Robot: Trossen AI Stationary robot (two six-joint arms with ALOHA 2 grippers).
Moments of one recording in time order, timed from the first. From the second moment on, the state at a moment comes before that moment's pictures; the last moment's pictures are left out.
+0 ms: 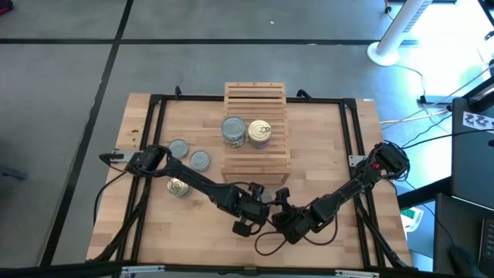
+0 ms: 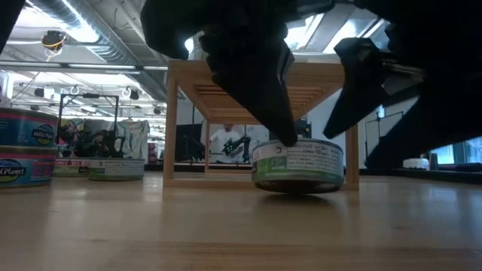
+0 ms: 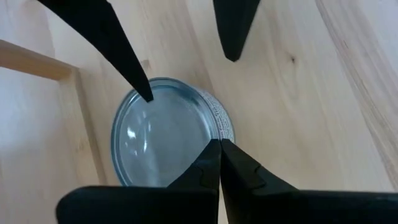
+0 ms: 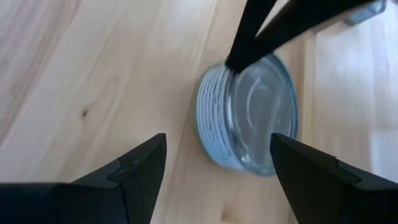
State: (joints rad) left arm -0.37 2.15 1.68 -0.66 -0.24 0.02; right arm 0.64 1.83 1.06 -0.28 0.58 0.10
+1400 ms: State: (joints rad) left arm -0.33 2.15 1.69 -0.58 -0.16 -0.05; right arm 0.71 1.91 1.06 -0.21 0.78 0.07
